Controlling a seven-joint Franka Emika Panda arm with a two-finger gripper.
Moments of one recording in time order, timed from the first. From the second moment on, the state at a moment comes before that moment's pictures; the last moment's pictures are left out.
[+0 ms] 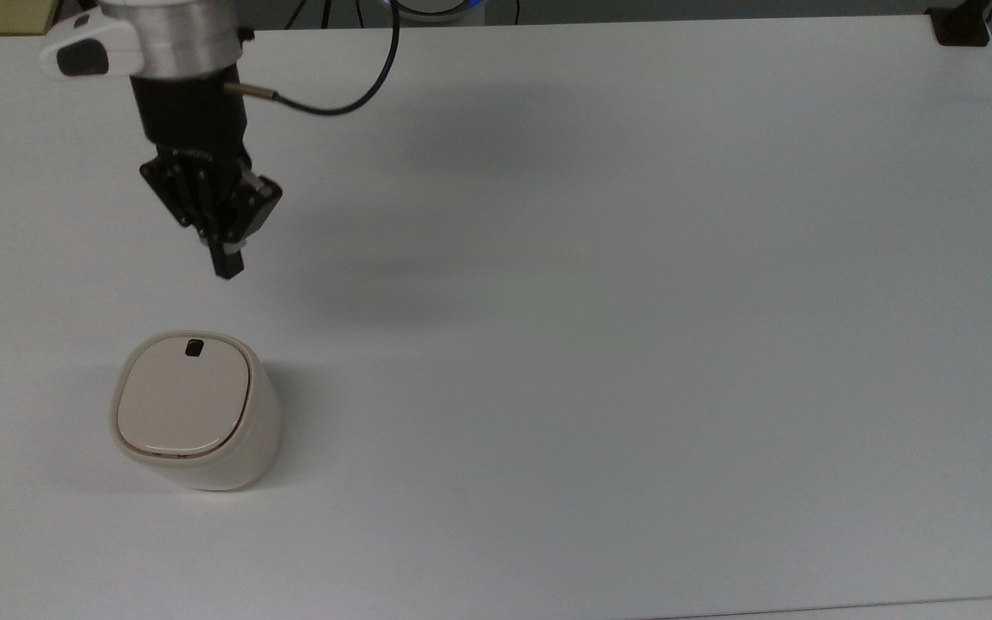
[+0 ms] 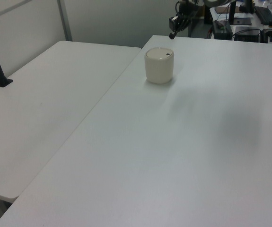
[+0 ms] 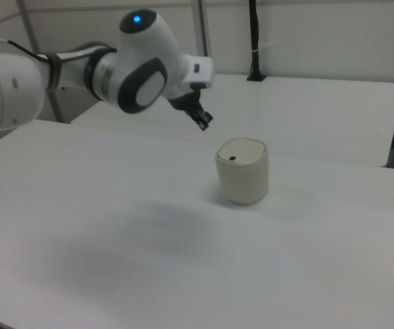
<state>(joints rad) -0.16 0.25 -0.01 -1.65 0.15 2.42 0.21</state>
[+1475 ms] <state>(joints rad) -0.16 0.38 -0.05 -1.62 0.07 2.65 0.31</state>
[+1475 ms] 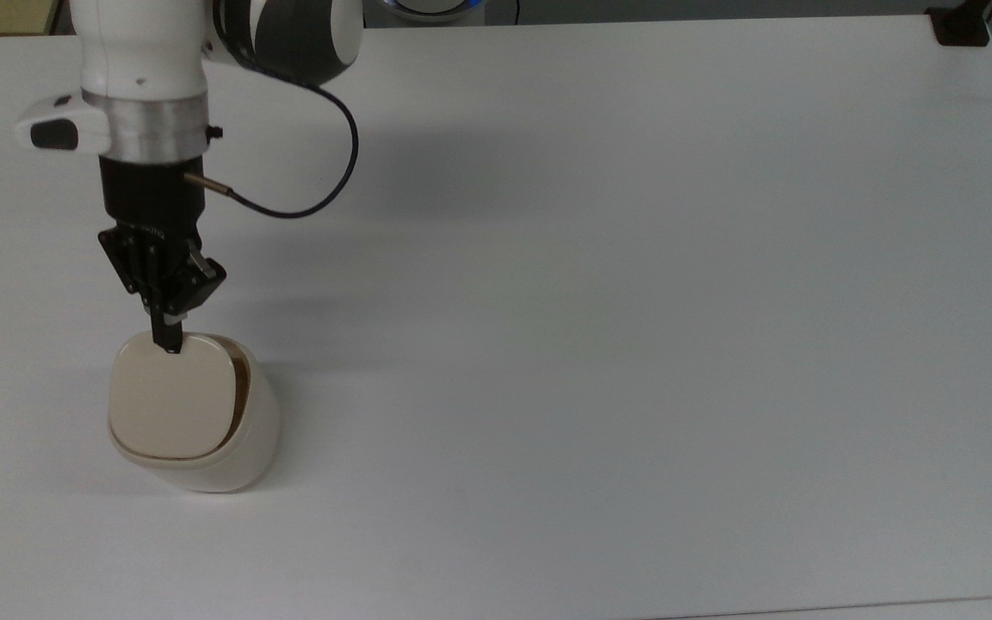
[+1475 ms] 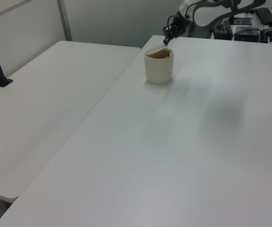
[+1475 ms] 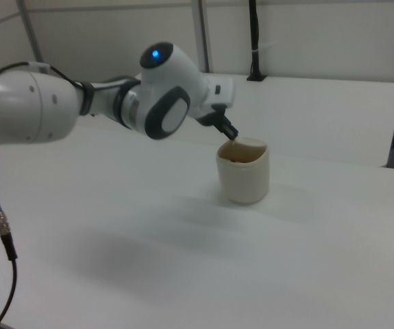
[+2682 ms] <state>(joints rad) -0.10 -0.01 0.10 -1.63 0.07 1.81 0.42</state>
